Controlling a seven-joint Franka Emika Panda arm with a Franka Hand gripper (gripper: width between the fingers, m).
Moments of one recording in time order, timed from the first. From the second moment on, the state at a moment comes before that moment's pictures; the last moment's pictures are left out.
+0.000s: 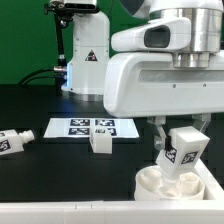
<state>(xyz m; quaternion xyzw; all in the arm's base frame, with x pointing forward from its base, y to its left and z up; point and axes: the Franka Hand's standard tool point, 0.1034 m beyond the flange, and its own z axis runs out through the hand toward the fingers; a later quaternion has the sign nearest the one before) 0.644 0.086 0.095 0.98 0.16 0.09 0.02</state>
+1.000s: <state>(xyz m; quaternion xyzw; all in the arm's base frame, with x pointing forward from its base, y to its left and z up) 0.648 0.085 0.083 0.98 0.16 0.09 0.02</state>
